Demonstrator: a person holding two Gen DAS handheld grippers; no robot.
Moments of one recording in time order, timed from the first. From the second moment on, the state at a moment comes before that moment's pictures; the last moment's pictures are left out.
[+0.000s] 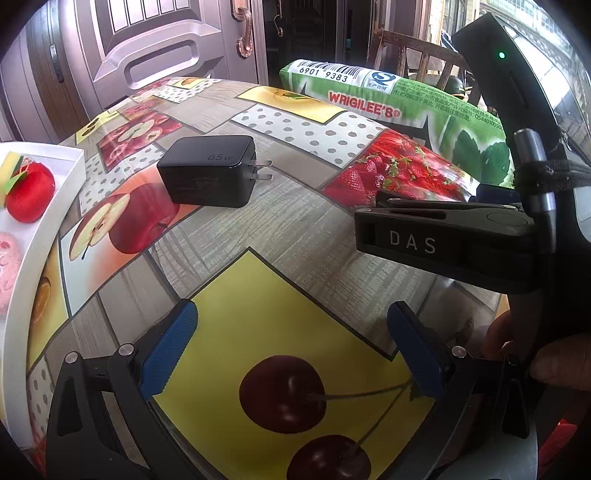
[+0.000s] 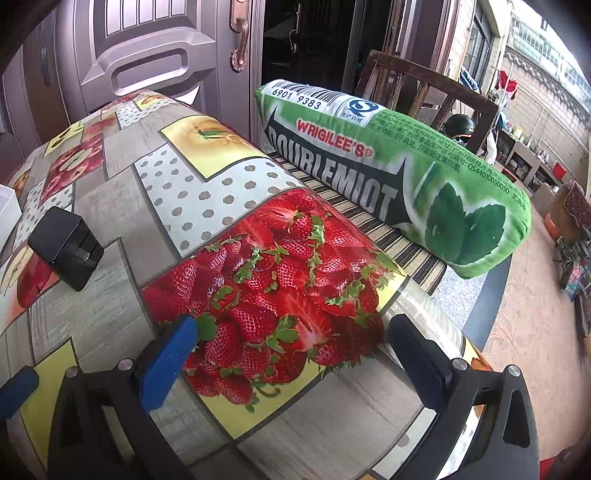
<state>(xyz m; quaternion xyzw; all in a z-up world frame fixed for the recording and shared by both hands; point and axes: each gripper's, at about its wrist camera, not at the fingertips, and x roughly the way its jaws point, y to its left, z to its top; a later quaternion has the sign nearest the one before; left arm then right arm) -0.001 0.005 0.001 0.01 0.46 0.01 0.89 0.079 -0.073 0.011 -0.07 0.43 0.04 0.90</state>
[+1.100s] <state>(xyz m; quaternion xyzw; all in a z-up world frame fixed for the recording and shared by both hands) -0.003 0.007 0.003 0.01 0.46 0.01 0.89 0.081 -0.075 0.013 -0.07 0.43 0.04 0.90</state>
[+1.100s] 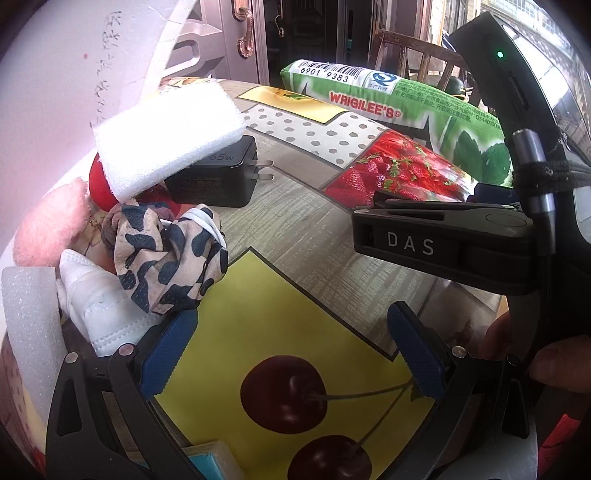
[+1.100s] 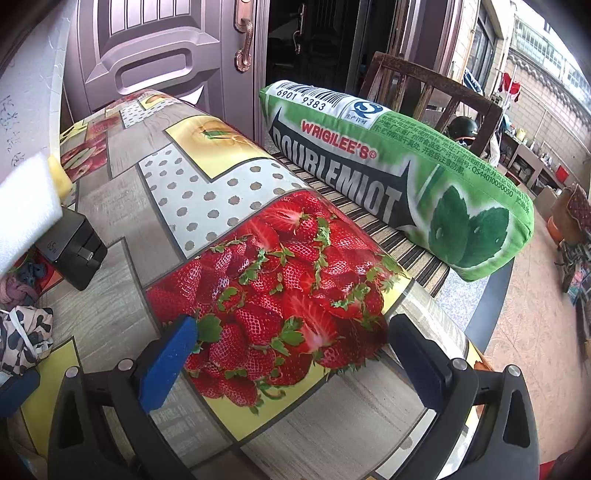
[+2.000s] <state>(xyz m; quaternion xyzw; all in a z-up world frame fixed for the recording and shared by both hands) -0.003 0.007 0.003 0.01 0.46 0.01 0.89 0.081 -0.073 0.013 -0.08 0.43 0.04 0.90</state>
